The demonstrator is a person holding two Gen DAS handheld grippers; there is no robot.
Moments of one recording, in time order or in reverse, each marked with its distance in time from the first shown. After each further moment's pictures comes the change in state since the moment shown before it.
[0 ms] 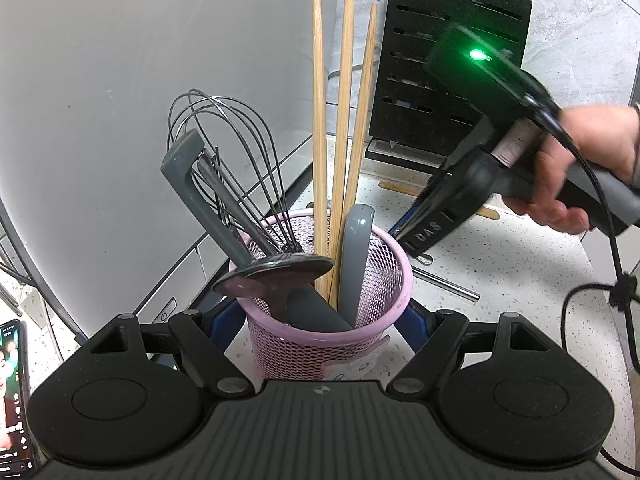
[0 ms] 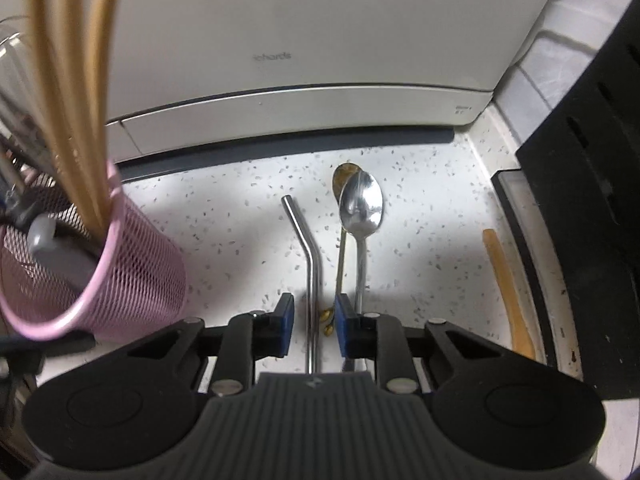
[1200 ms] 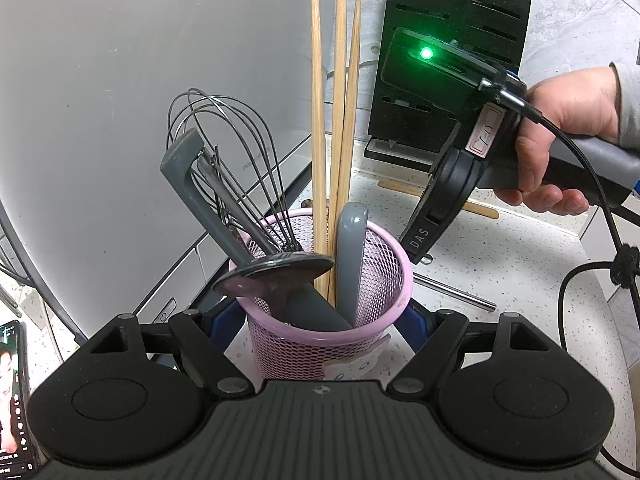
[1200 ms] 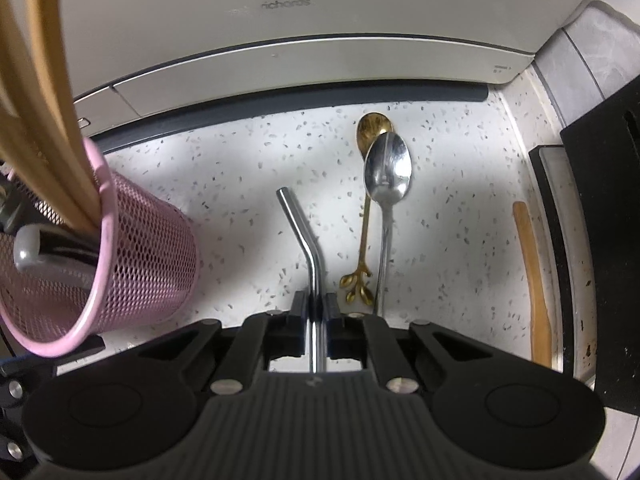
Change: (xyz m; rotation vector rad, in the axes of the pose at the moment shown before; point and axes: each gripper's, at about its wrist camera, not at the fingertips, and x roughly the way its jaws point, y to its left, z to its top) left arm 0.001 0.000 0.000 0.001 0.005 0.004; right arm 0.017 0.001 0.026 -0.016 0.218 0.034
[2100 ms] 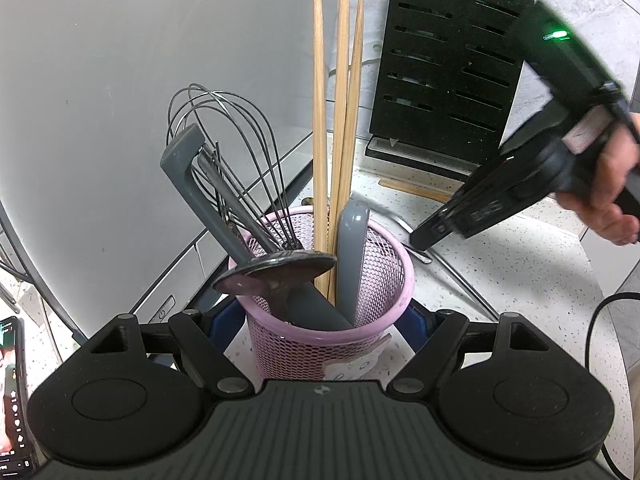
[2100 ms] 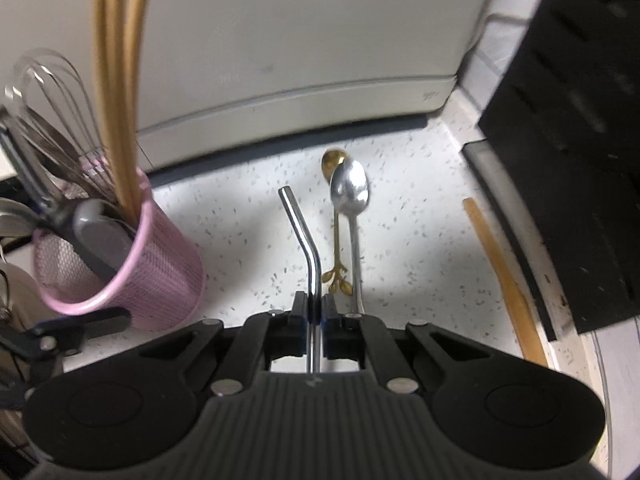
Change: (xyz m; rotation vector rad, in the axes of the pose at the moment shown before) left arm 0.002 0.000 0.001 -0.007 0.004 -0.003; right arm -0.051 -0.006 -0.055 0.122 -0.286 -0.012
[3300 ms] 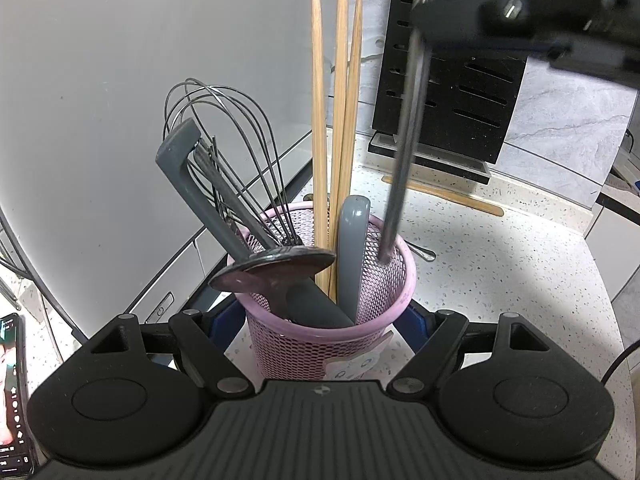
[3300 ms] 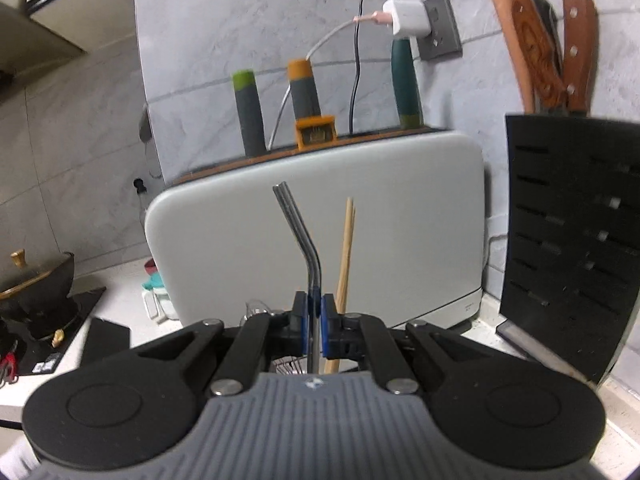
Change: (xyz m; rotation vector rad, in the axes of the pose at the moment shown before) left arm 0.004 -0.001 0.003 0.004 0.015 0.008; right arm -0.118 0.057 -0.051 0.129 -0.762 0.157
